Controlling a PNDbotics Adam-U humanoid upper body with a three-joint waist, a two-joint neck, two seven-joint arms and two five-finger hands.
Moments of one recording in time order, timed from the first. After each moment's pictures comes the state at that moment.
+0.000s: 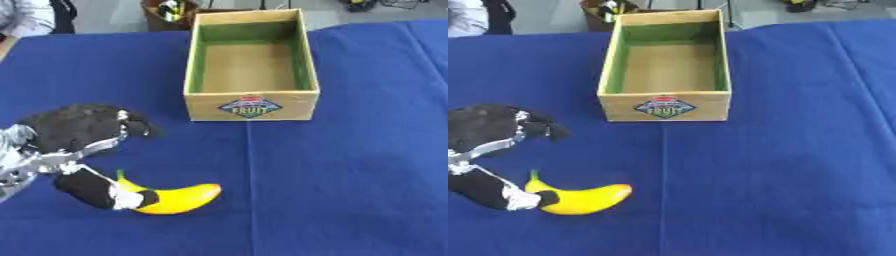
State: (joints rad) left arm -0.59 0.97 -0.52 -1.99 -0.62 0.10 -0.47; right arm -0.02 -0.40 -0.10 -1.98 0.27 -0.49 -0.56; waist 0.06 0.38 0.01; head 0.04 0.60
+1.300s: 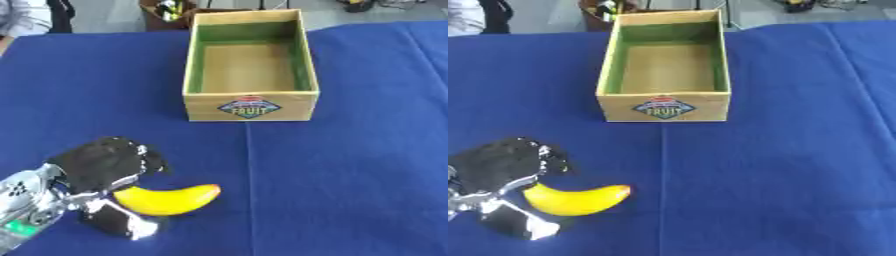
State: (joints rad) left arm -0.51 0.89 -0.58 -1.99 -0.80 0.12 -0.42; right arm -0.03 -0.39 -0.10 -1.98 0.25 -0.49 -0.55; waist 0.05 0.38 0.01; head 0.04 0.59
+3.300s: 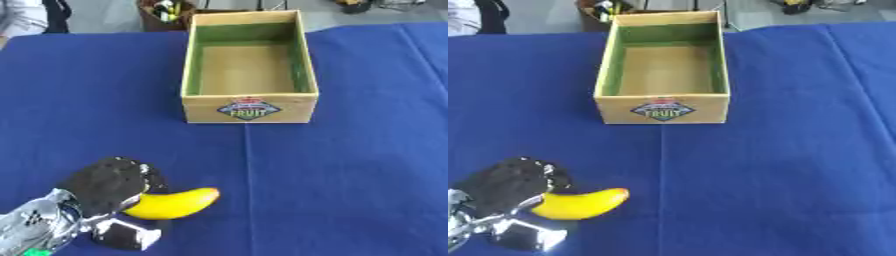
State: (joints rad) left arm -0.44 0.84 -0.59 -1.99 -0.95 0.20 -0.44; right arm -0.04 -0.37 -0.10 -1.98 0.24 -0.48 -0.54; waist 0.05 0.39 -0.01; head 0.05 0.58
